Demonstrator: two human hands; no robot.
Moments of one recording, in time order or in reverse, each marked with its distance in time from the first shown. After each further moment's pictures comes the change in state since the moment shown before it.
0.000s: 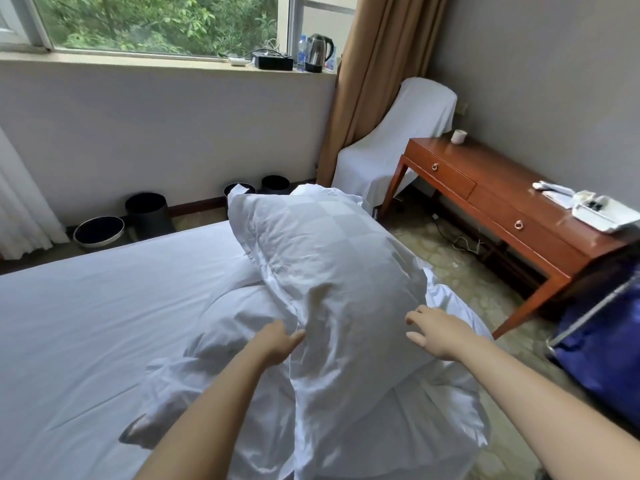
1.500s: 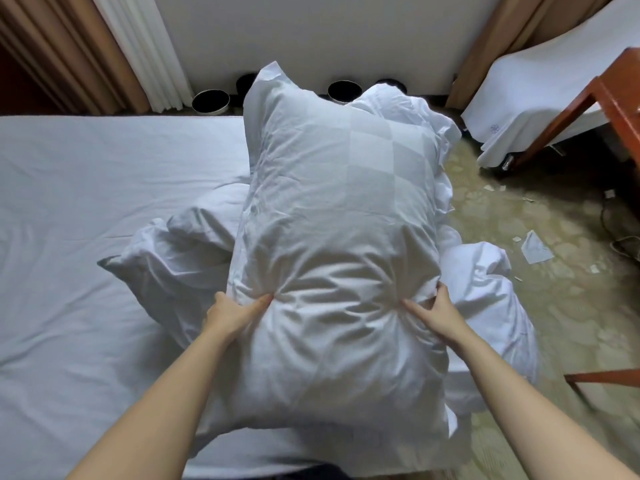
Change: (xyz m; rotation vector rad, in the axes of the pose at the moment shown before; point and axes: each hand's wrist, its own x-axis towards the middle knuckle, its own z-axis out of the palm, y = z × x) left_hand 0.019 0.070 0.158 -0.668 0.434 -0.855; right_hand 0.154 0.154 0.115 1.031 -0.208 -0.062
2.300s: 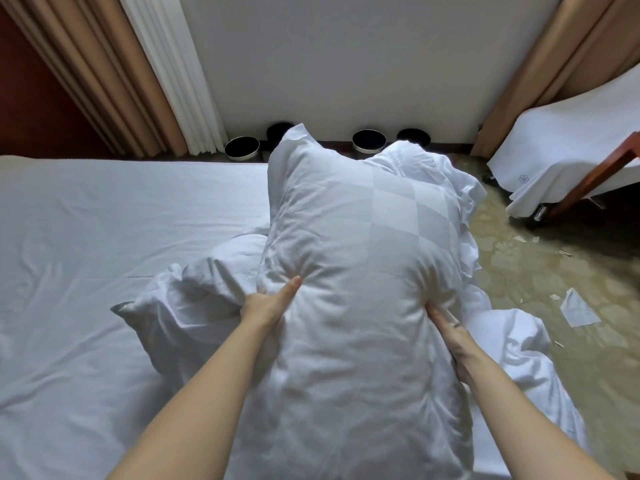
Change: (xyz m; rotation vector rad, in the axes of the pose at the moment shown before) left_hand 0.043 0.111 0.003 -0.368 0.078 0.052; right_hand 0.086 -0.052 -0.003 0.622 -0.043 0.130
